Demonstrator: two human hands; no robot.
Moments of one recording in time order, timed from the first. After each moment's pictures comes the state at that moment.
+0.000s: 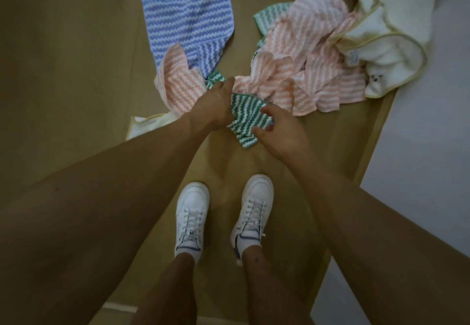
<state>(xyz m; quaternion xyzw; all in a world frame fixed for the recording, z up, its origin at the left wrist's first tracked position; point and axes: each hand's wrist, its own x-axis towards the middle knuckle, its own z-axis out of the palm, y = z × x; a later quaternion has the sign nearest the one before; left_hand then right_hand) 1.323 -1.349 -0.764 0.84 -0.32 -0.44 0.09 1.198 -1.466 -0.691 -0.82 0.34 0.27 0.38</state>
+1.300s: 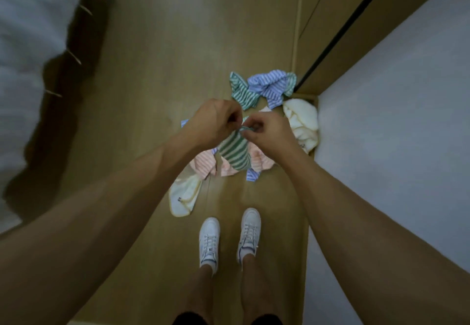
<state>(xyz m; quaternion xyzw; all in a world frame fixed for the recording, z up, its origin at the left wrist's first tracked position) 1.365 -1.358 -0.286 0.83 -0.46 -0.24 0.22 1.253 -1.477 -0.299 -0.87 0.28 0.07 0.40</state>
